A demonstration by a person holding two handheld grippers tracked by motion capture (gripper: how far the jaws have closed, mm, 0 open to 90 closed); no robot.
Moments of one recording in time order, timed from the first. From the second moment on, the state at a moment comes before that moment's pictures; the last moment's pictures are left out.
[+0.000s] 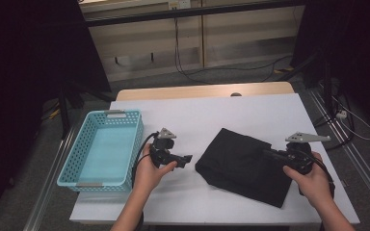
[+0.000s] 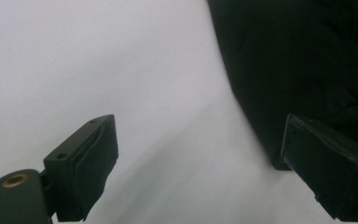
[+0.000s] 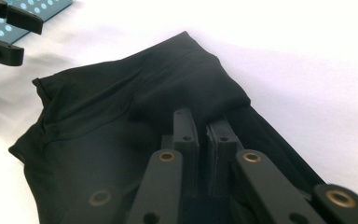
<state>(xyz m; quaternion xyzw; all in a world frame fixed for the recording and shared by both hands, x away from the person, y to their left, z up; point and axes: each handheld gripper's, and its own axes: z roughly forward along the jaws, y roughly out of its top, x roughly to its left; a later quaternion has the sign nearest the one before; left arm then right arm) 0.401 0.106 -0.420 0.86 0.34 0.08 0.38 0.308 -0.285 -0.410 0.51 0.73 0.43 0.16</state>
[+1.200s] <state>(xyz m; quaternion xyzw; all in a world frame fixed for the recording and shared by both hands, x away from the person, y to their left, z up) 0.405 0.109 -0.417 0.85 0.34 0.08 0.39 0.291 -0.306 -0.406 0.51 0.73 0.42 0.17</state>
